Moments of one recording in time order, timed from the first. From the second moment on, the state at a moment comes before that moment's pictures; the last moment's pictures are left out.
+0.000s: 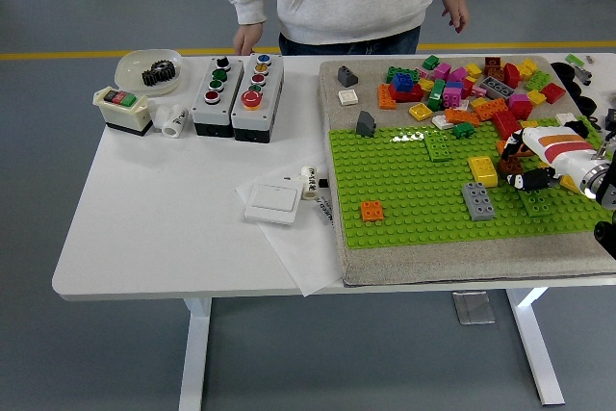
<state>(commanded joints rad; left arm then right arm) -0.14 0.07 -0.56 -0.22 0.39 0.23 0.13 0.90 -0.35 0.26 0.37 -1.51 -0.30 0.33</state>
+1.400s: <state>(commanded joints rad) -0.14 0.07 -0.58 -0.22 0.43 0.22 0.14 0.89 -0.36 0.29 0.37 -1.56 -0.30 0.33</state>
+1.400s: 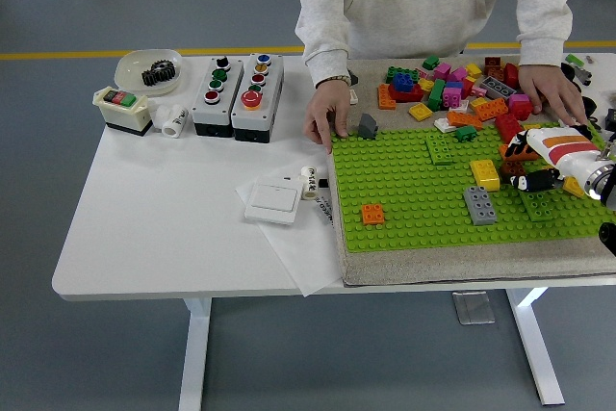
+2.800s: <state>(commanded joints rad) -0.14 0.07 -0.58 -0.22 0.43 0.22 0.13 0.89 -0.43 0.31 0.44 -1.69 -0.28 0.34</state>
